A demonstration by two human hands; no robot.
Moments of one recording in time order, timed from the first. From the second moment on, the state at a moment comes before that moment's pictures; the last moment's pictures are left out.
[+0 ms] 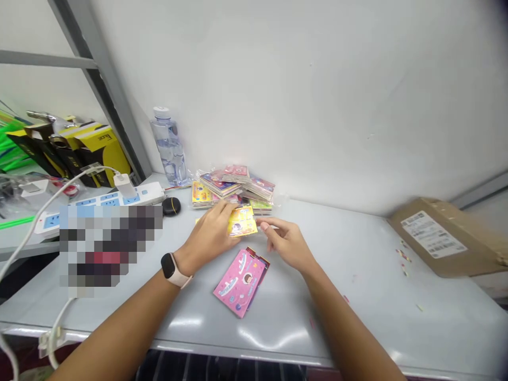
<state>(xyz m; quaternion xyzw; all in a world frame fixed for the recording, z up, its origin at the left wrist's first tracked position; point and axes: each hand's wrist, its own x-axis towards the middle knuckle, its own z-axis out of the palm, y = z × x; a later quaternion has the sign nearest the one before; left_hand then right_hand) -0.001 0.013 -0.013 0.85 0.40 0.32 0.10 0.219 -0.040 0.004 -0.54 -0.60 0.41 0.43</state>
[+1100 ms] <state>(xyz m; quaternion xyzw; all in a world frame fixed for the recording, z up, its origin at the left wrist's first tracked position) -0.002 0.013 -0.009 0.84 0.38 0.36 0.14 0.223 -0.046 0.012 -0.50 -0.60 0.39 0.48</state>
